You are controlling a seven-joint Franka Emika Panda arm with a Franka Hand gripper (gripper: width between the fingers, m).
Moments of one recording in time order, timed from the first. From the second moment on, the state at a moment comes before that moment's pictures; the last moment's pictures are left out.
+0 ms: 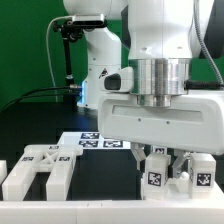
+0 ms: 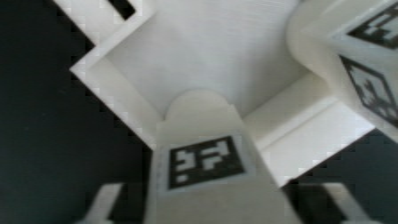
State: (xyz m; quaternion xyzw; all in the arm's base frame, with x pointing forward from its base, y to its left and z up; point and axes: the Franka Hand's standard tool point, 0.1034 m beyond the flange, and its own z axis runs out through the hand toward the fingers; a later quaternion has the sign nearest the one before) arm 0.646 0.057 0.062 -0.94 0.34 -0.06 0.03
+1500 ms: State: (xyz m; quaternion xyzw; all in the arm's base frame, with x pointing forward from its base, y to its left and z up) arm 0.651 0.053 0.081 -0.66 0.74 -0.02 0.05
